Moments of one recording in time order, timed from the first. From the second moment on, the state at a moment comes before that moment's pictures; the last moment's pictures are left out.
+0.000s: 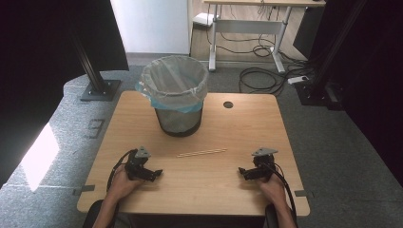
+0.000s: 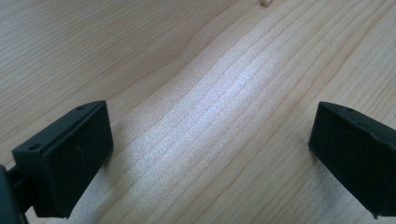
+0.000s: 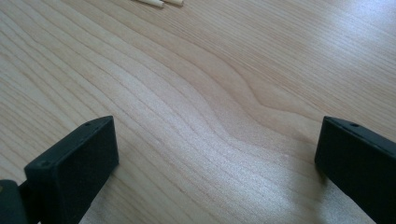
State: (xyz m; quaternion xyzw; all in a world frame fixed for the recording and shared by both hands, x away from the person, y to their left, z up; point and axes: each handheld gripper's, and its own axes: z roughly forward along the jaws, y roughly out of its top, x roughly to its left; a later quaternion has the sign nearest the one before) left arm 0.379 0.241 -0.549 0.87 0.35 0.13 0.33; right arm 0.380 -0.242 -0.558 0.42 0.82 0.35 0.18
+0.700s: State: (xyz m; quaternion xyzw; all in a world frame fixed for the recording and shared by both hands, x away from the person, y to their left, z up) left arm 0.378 0.240 -0.549 0.87 0.36 0.13 0.33; right arm 0.378 -0.240 -0.557 0.42 0.82 0.35 0.18
